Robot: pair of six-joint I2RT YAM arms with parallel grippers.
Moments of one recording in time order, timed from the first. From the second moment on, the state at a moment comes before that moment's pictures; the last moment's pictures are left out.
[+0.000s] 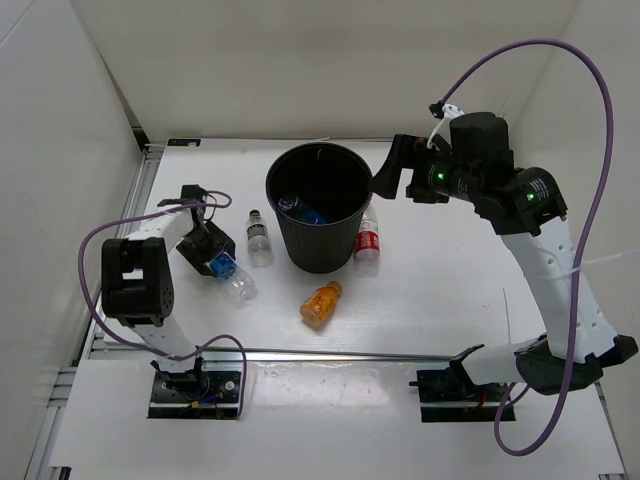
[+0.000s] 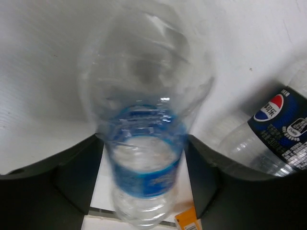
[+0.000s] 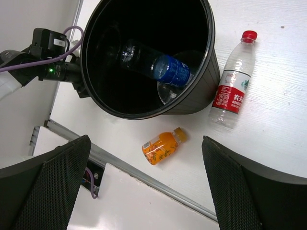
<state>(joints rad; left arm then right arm) 0.01 1.73 1.12 -0.81 0.03 -0.77 0.55 1.33 1.89 -1.09 -0.12 0.48</state>
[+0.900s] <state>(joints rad) -0.29 1.59 2.17 -0.81 -0.20 -0.76 0.55 1.30 1.84 -1.11 -0.06 0.49</state>
